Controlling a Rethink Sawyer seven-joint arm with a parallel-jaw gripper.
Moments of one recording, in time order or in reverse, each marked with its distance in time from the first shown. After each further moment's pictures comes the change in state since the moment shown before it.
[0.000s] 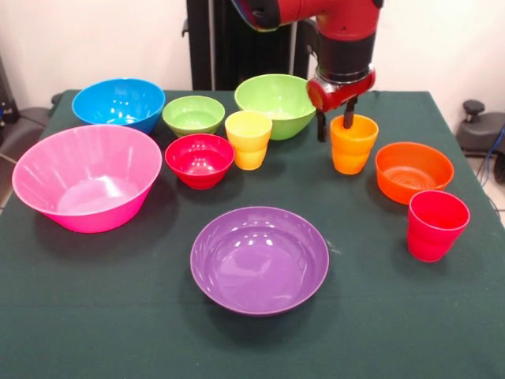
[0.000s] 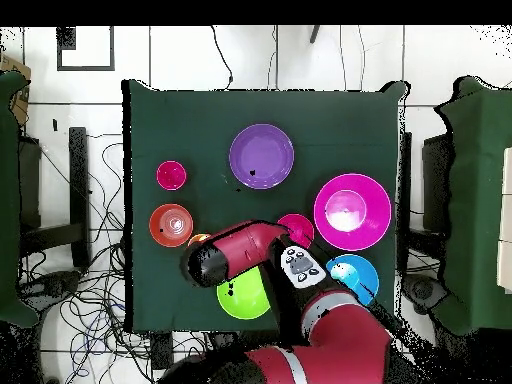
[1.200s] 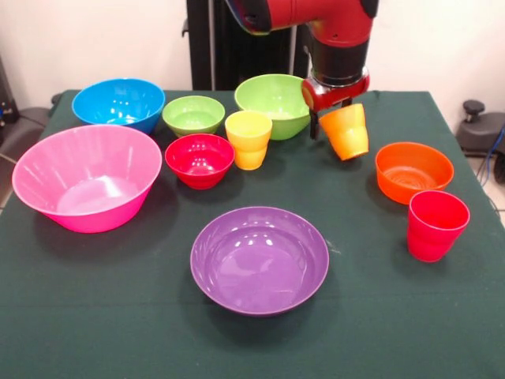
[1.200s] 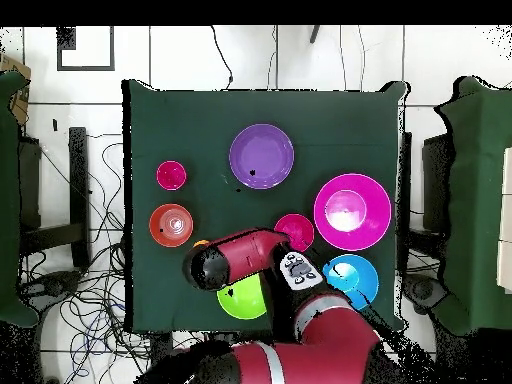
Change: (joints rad) arm 0.041 0.013 -0.086 0.008 0.097 -0.030 0.037
